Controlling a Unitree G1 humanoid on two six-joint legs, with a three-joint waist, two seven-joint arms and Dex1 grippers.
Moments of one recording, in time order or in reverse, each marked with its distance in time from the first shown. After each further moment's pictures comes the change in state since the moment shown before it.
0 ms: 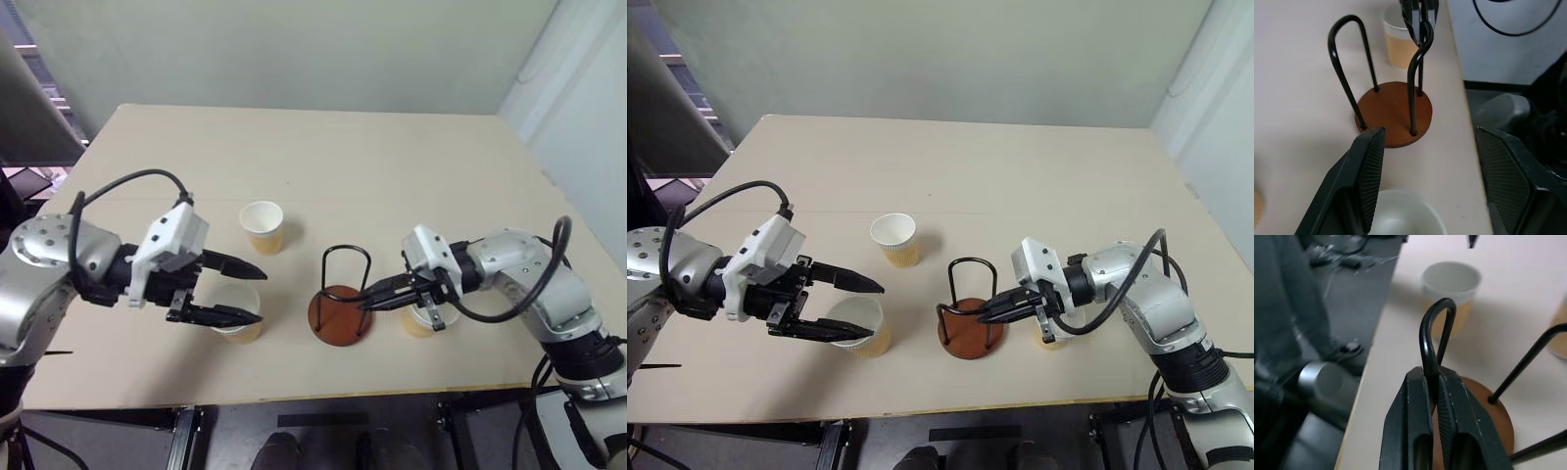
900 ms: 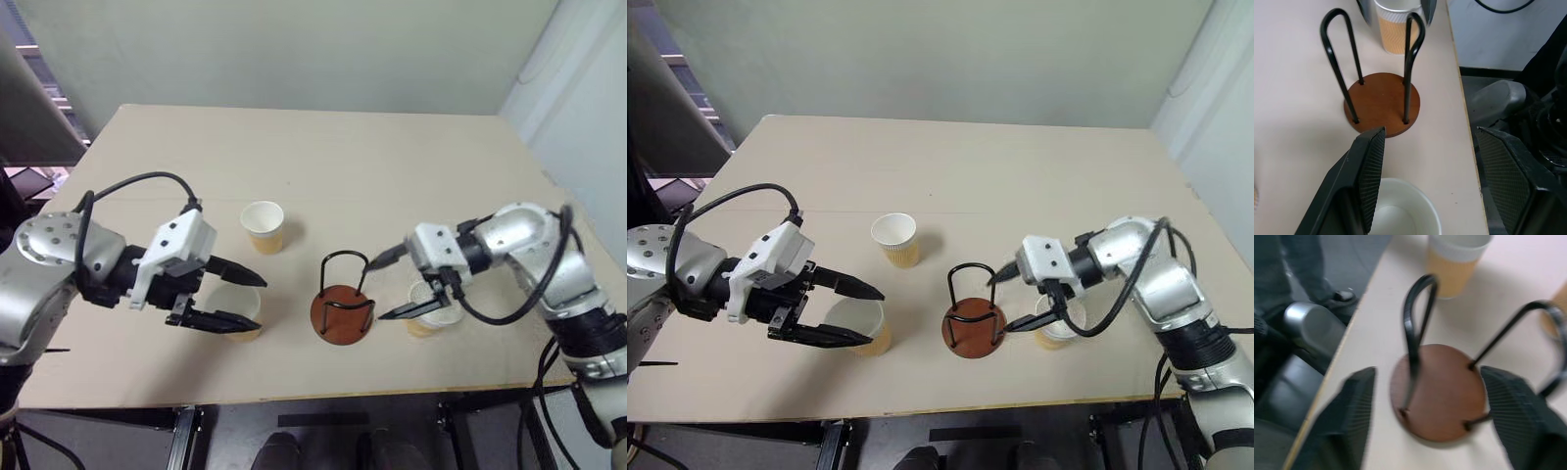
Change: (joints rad) left arm -0.029 0.011 -0.026 0.013 0.036 0.003 -0.011; right arm -0.134 -0.070 -0.002 0.063 -0.146 -0.108 0.068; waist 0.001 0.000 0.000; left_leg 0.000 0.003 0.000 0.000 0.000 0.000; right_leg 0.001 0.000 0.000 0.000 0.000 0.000
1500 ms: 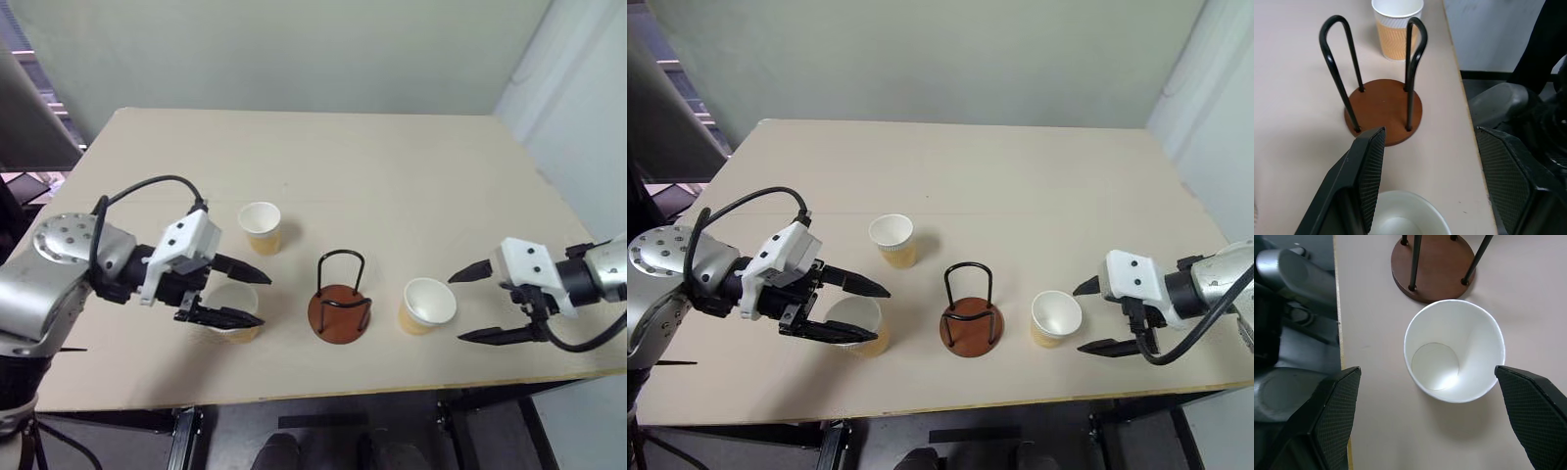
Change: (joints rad) left arm -0.023 -0.053 -0.042 0.048 0.051 -0.043 -0.011; right arm 0.421 -0.384 -0.301 -0.252 0.079 0.189 -0.078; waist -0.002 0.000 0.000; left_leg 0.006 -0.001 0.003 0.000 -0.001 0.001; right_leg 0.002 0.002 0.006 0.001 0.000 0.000
